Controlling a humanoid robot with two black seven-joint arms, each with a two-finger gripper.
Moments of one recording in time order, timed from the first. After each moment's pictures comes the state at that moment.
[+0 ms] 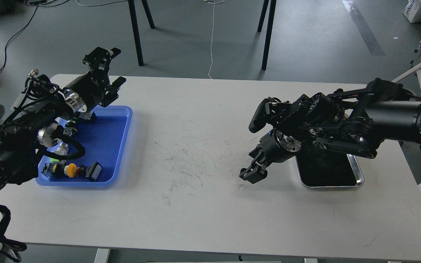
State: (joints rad) left arm -0.93 0.29 -0.29 -0.32 0.27 -0.49 -0.49; right arm 1.43 -0.22 -0.56 1.01 -1.56 0.36 0.49
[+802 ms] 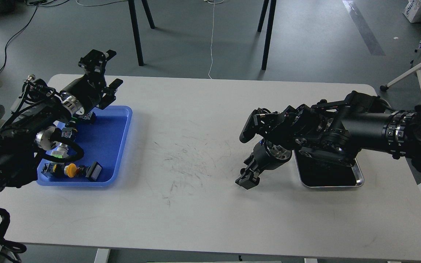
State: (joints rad) left arm -0.92 0.30 -0.31 -0.32 0.25 -0.49 -0.49; right arm 1.37 -0.11 -0.57 0.87 -1.56 0.36 0.49
